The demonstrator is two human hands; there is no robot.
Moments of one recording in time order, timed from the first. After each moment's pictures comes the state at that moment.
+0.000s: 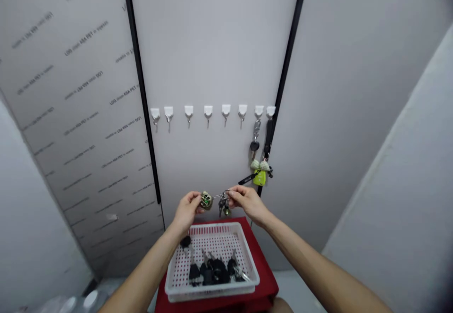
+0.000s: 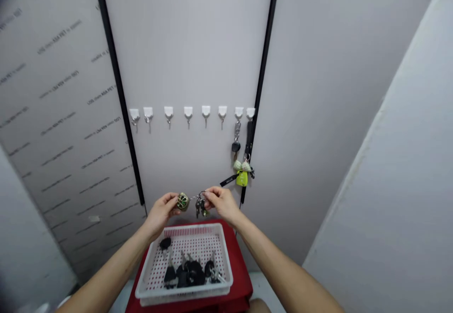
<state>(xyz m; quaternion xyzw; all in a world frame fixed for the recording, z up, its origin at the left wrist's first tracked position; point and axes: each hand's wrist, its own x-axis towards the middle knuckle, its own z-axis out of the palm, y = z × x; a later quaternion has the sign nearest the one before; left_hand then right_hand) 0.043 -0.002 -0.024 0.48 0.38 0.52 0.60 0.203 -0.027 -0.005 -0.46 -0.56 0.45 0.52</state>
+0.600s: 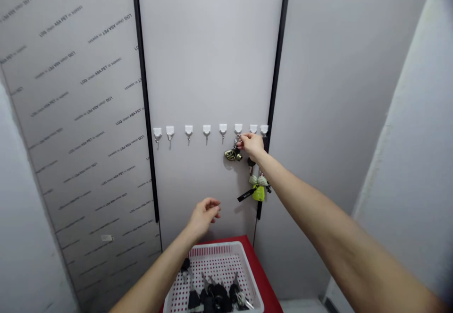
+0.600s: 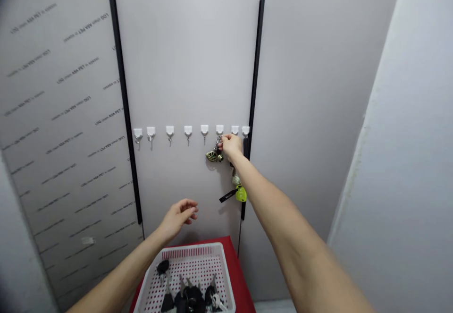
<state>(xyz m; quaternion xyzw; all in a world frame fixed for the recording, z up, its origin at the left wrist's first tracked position) 0.071 -0.006 0.011 0.63 0.38 0.42 0.53 0.234 0.058 0.149 -0.50 -0.48 0.19 0.70</state>
